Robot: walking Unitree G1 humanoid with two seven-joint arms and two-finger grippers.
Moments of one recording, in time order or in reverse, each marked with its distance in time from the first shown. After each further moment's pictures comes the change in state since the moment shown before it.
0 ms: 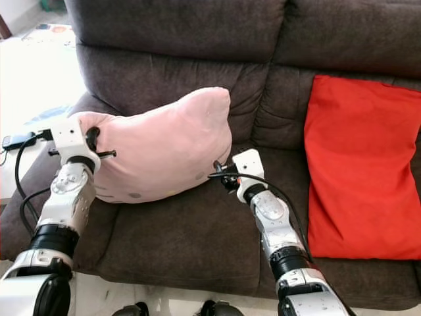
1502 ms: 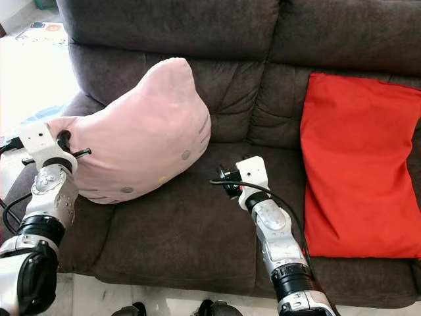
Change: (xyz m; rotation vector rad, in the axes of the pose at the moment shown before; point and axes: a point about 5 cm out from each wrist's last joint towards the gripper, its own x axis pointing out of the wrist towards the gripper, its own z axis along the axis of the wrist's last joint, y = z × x) left arm 0.009 0.048 -0.005 -0.122 0.005 0.250; right arm -0.014 0.007 -0.005 0.034 0.016 -0.043
